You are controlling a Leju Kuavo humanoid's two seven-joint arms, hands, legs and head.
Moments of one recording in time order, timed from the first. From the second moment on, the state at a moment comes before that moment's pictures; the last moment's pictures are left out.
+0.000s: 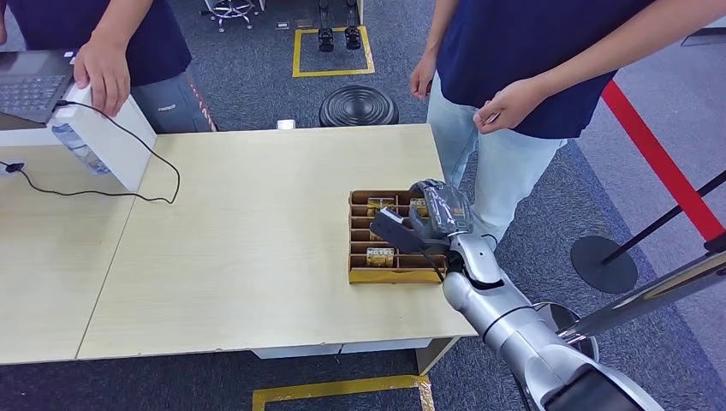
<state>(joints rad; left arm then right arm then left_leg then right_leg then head) -0.16 0.08 -1.05 -0.23 0.29 0.21 0.05 -0.64 -0.10 0.69 -0.60 0.78 -0.45 0.04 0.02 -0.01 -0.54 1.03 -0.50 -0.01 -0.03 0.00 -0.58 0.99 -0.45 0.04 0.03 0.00</state>
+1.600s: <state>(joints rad) -0.16 0.08 -1.05 -0.23 0.27 0.21 0.05 -0.64 -0.12 0.69 -0.57 0.85 -0.46 0.07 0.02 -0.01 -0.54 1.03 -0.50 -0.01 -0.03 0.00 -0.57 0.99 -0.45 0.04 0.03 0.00</state>
